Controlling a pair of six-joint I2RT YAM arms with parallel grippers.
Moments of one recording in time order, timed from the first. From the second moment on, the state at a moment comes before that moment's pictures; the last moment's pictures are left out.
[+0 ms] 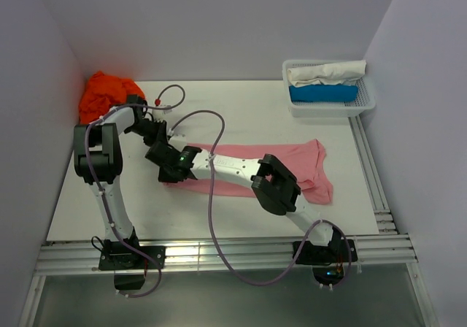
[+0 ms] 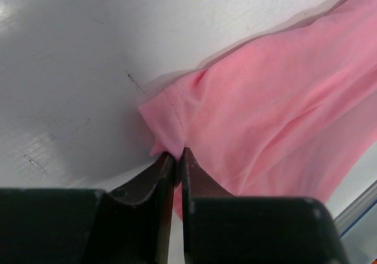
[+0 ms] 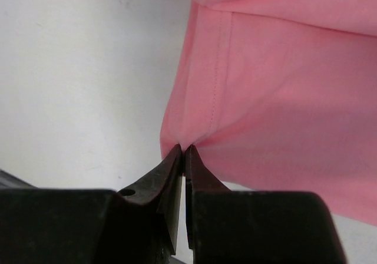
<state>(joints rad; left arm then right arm) 0.02 2.09 1.48 -0.75 0.59 0.31 1.14 2.31 1.98 -0.64 0.25 1.08</state>
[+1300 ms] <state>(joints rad) -0.26 2.09 1.61 -0.80 0.40 0.25 1.12 2.09 1.50 -0.43 0.30 1.22</state>
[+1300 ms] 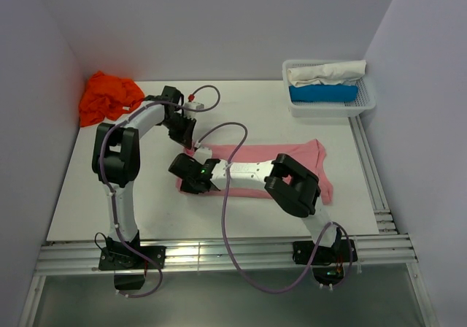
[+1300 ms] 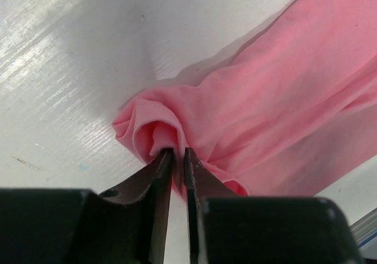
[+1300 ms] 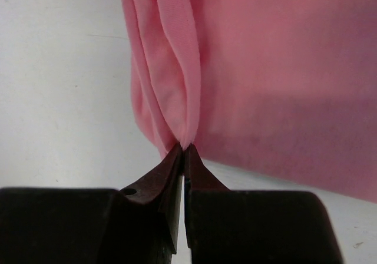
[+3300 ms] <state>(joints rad) -0.10 2.09 1.52 -0.81 0.61 0.35 1.09 1.99 1.50 -0.44 0.37 1.26</state>
